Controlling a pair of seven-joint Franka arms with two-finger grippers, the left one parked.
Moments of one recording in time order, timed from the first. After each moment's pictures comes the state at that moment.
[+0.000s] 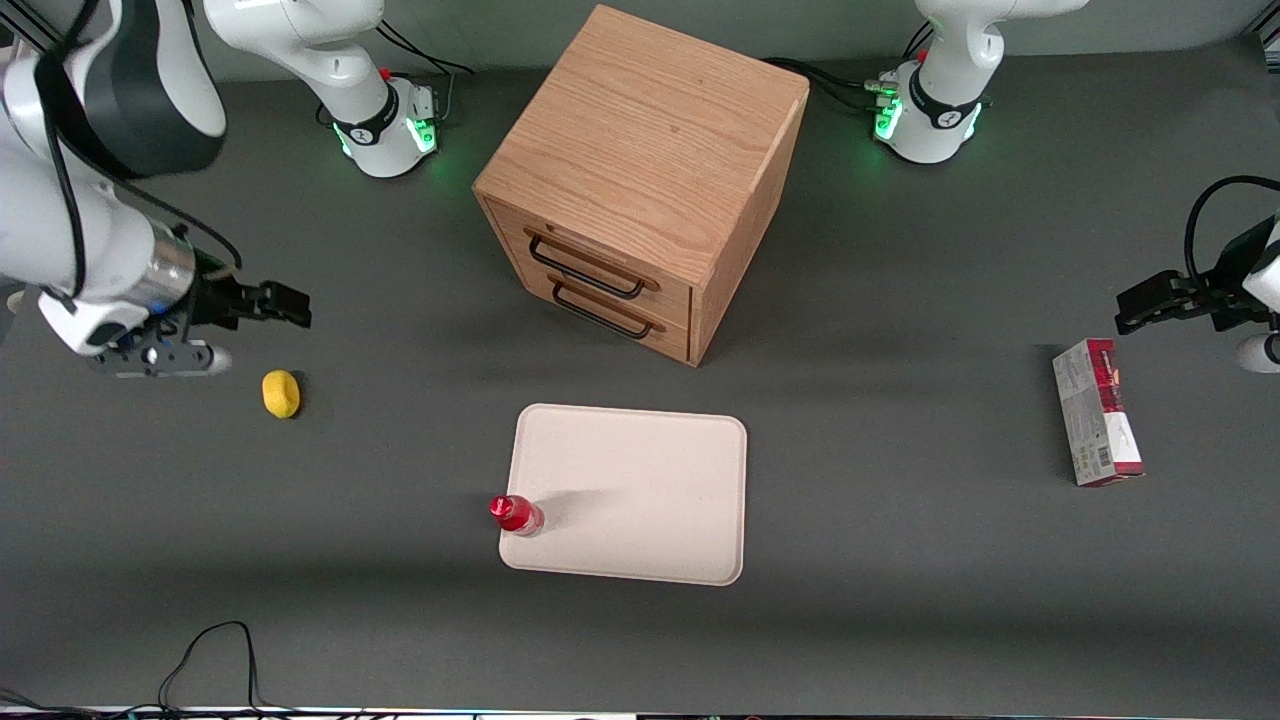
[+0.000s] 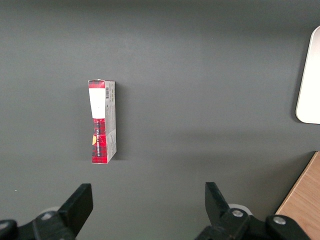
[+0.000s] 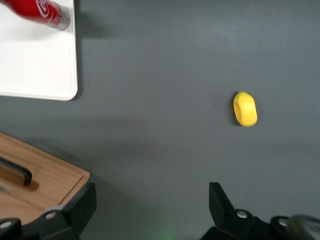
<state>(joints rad) 0.19 -0.01 -0.08 -1.80 0.03 1.67 0.12</state>
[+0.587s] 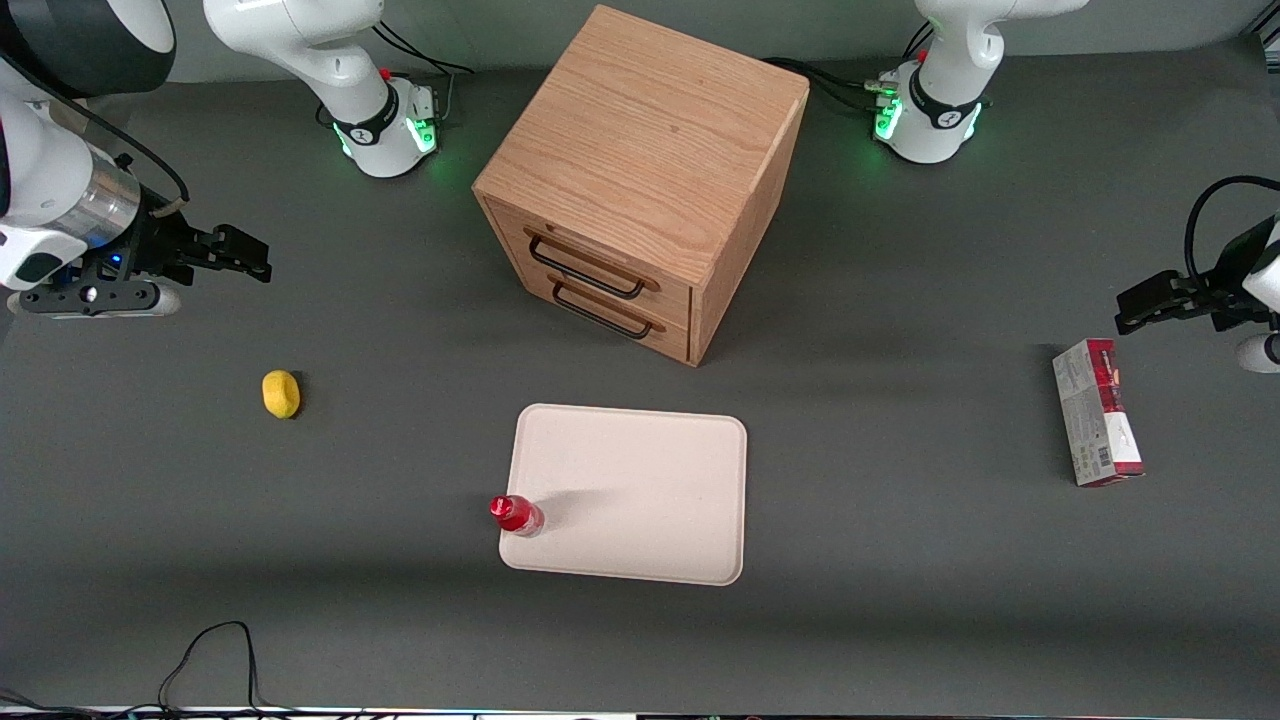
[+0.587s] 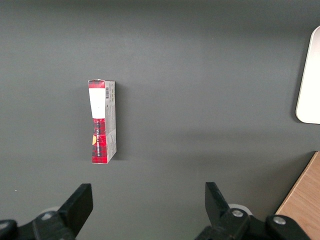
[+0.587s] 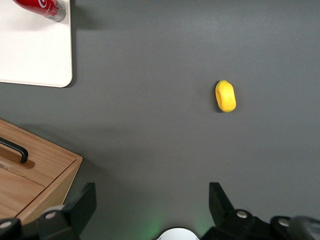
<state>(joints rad) 0.22 -0.08 -0.12 -1.77 -0.01 1.57 0.11</state>
